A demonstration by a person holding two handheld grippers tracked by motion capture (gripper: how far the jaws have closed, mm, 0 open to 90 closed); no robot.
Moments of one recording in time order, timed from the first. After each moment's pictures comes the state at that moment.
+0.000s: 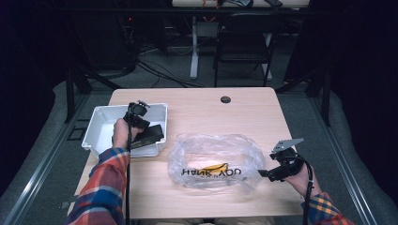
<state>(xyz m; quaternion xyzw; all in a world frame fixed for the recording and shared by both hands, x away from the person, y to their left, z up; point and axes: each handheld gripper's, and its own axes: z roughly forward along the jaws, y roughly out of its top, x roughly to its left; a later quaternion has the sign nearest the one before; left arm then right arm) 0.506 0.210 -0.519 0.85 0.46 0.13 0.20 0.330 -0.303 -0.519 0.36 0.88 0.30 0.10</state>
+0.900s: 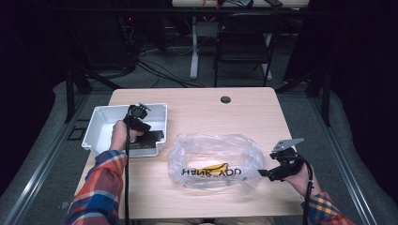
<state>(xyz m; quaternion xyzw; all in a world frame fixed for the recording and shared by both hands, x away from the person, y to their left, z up) 0.497 0.211 -0.515 0.87 0.44 0.12 0.20 0.330 -0.303 -0.518 0.37 0.87 0.30 0.10</state>
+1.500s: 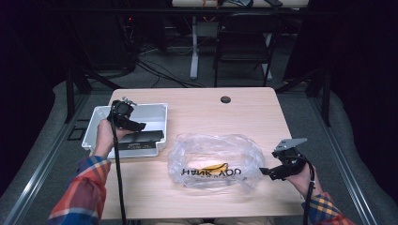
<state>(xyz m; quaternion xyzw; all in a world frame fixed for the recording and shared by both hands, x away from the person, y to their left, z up) 0.448 0.234 -0.456 0.83 0.46 0.19 0.25 0.328 -0.307 -0.512 0.37 0.87 0.31 0.12</state>
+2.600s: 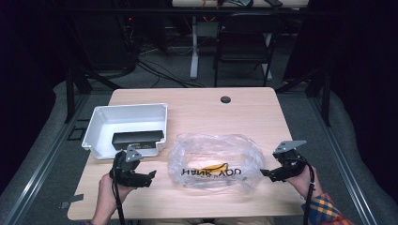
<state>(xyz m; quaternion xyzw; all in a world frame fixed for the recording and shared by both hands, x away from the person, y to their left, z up) 0.288 0.191 -0.496 0.84 0.43 0.18 0.28 0.324 -0.306 -0.516 0.37 0.87 0.30 0.13</state>
